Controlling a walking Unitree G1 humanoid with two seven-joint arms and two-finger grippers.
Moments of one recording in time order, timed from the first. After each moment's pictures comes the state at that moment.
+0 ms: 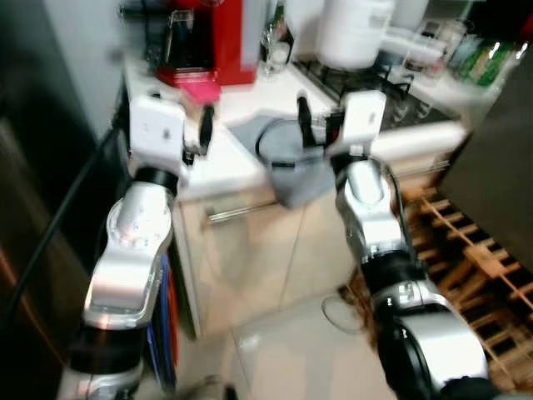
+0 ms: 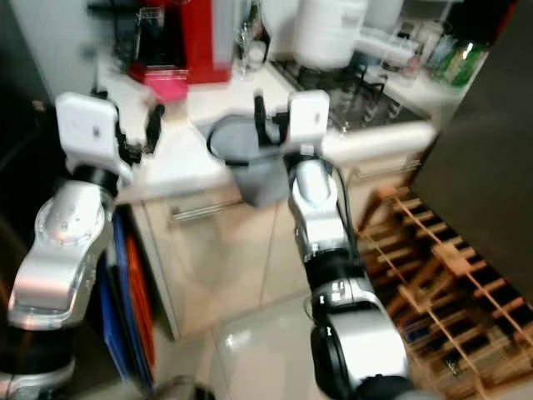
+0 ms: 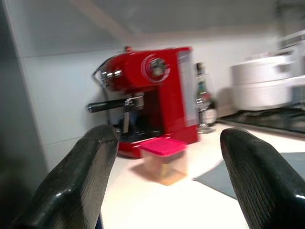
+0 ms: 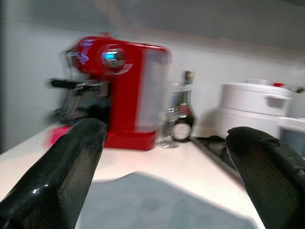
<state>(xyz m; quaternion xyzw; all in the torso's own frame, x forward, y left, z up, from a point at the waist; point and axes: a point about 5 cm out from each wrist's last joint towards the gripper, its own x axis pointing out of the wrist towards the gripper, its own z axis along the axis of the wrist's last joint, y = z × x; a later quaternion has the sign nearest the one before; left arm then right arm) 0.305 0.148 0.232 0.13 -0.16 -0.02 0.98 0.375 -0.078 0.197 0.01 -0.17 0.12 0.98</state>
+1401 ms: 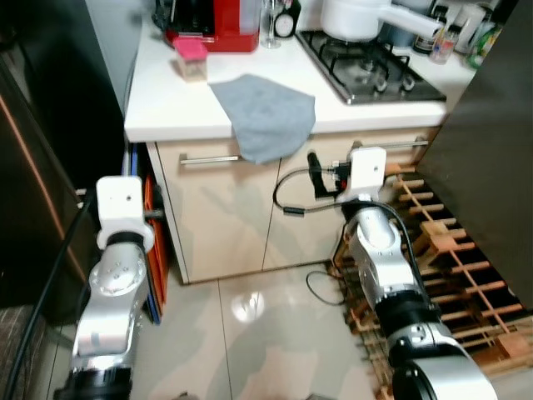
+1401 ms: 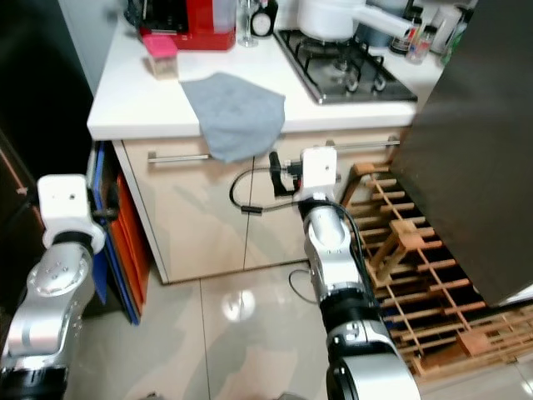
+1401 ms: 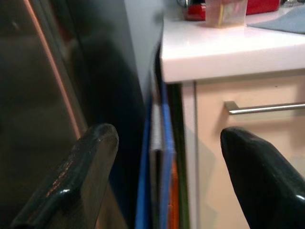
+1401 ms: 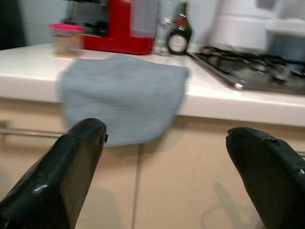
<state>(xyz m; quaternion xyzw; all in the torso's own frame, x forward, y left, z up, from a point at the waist) 0.271 0.211 0.140 0.13 0.00 0.13 0.98 0.341 -0.114 0.116 0.01 -0.05 0.10 0.99</state>
